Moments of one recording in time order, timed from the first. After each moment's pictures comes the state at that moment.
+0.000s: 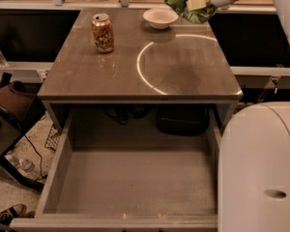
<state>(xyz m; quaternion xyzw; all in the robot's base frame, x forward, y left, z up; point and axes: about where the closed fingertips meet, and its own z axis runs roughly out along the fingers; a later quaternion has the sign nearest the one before) 0.833 -0.196 0.989 -0.25 0.83 0.08 0.48</state>
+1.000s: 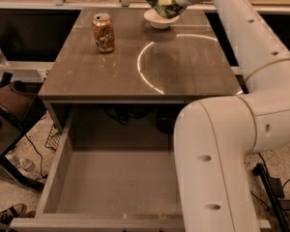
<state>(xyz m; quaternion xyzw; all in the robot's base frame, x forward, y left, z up) 0.919 -0.119 0.971 -0.19 0.82 0.11 0.52</state>
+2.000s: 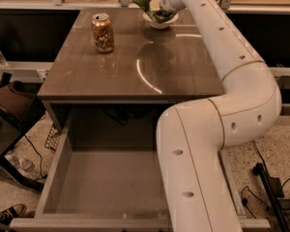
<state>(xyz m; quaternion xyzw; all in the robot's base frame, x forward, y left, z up) 0.954 -0.087 0.938 -0.16 0.84 0.09 0.52</state>
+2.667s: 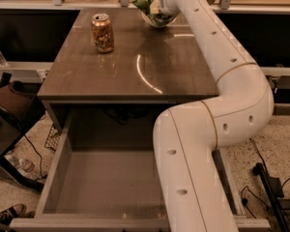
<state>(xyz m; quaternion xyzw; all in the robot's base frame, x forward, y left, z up) 0.966 -0.092 0.922 -0.14 0.84 0.07 0.52</state>
